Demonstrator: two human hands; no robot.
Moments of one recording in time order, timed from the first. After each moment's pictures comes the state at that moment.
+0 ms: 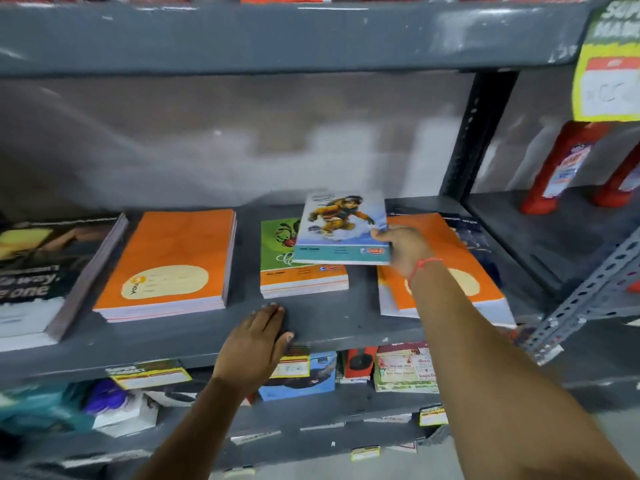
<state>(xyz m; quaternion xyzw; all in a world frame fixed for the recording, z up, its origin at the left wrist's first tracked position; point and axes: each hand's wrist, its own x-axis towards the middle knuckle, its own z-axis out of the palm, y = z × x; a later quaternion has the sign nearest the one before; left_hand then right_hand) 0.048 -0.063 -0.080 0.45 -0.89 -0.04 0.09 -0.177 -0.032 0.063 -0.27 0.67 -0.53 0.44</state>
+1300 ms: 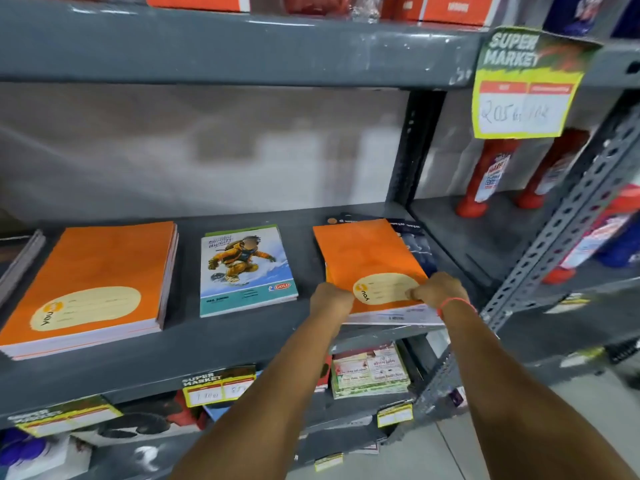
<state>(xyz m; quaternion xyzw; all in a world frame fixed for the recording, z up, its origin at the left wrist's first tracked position) -0.161 -0.044 -0.027 0.57 -0.57 -0.57 0.16 -0.316 0.027 -0.015 -0.21 0.94 -0.18 0.22</state>
